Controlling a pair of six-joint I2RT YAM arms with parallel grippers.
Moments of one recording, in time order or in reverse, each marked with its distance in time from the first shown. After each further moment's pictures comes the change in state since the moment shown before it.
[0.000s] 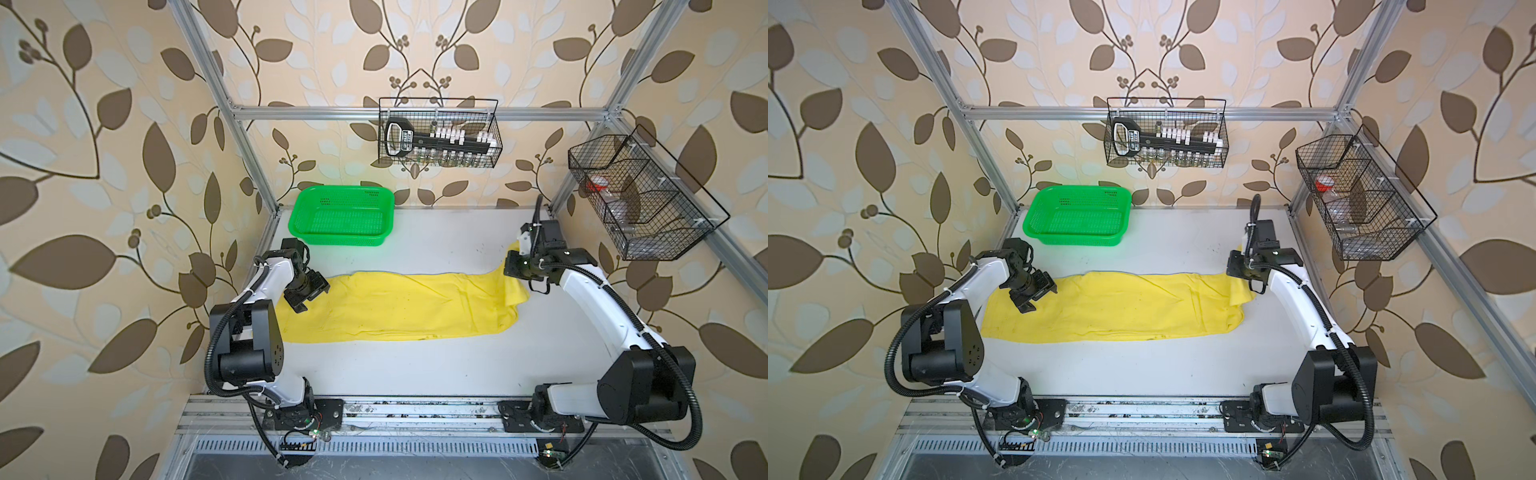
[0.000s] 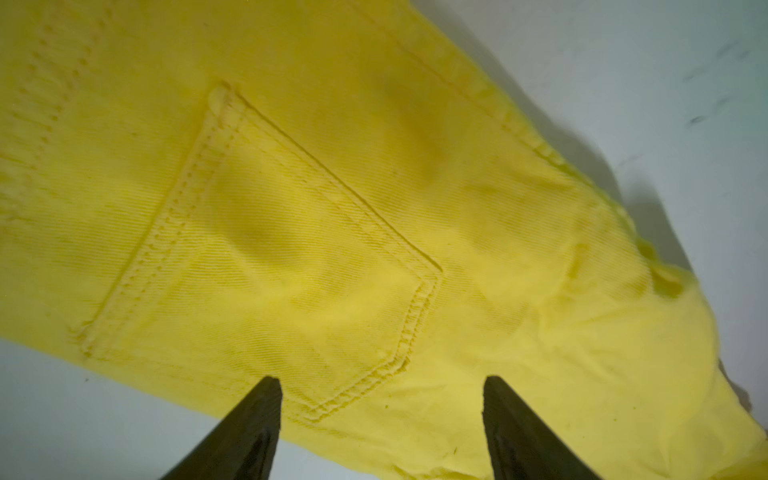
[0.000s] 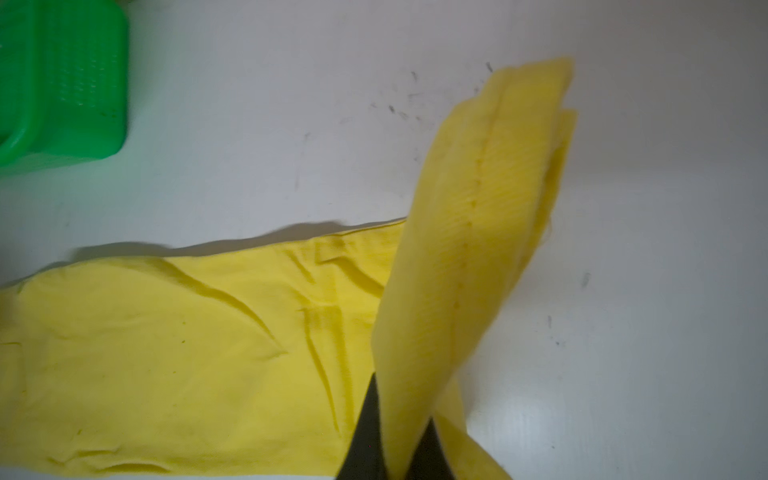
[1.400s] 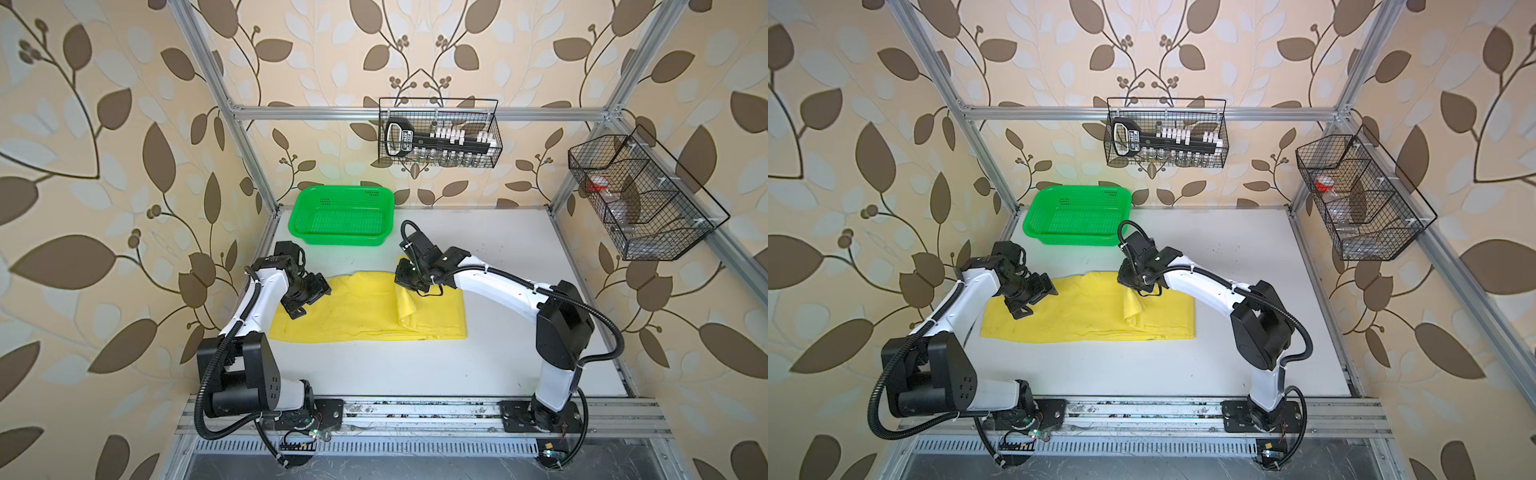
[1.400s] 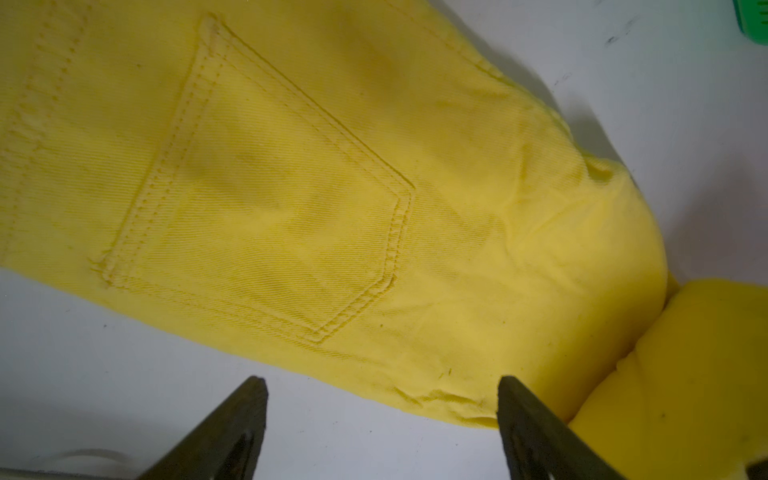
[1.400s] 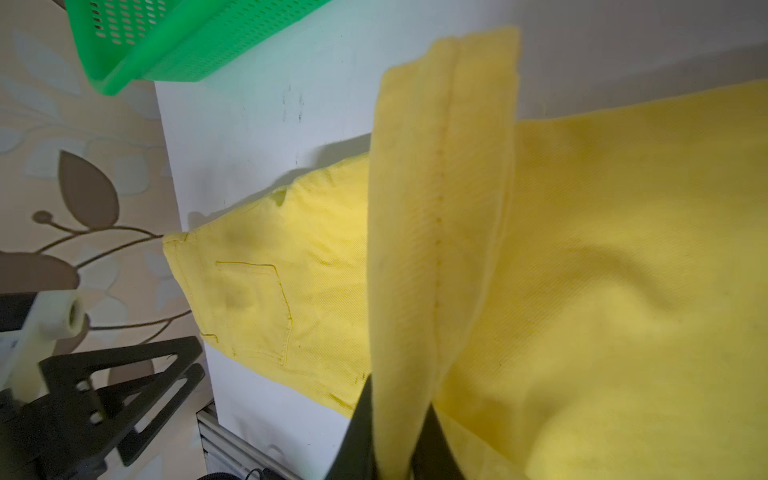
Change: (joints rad) left arm 0.000 -0.169 -0.060 -0.068 0.063 0.074; right arm 0.656 0.522 0.356 0.171 0.017 0.693
